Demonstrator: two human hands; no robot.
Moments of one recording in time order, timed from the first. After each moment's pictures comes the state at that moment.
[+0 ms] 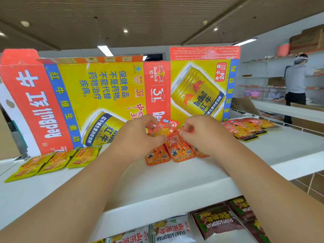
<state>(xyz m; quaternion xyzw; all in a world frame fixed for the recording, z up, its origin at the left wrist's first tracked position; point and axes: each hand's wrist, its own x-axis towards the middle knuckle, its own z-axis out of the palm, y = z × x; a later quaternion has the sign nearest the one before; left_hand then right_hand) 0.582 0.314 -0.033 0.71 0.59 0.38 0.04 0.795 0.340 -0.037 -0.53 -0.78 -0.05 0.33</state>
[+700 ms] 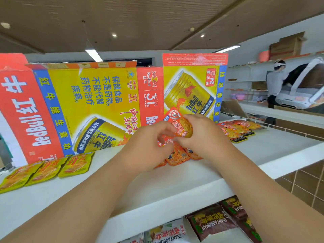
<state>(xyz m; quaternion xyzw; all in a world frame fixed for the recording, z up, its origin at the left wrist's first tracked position) 0.605 0.310 -0.040 0.81 0.43 0.39 0.06 0.796 0.334 -0.038 -0.54 -0.75 -0.07 0.38</state>
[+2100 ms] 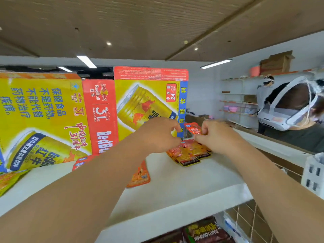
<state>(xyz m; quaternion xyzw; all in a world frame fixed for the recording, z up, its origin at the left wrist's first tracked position) 0.797 0.399 0.016 0.83 0.51 0.20 -0.05 1.009 0.408 -0.012 -0.62 -0.71 -0.05 0.33</state>
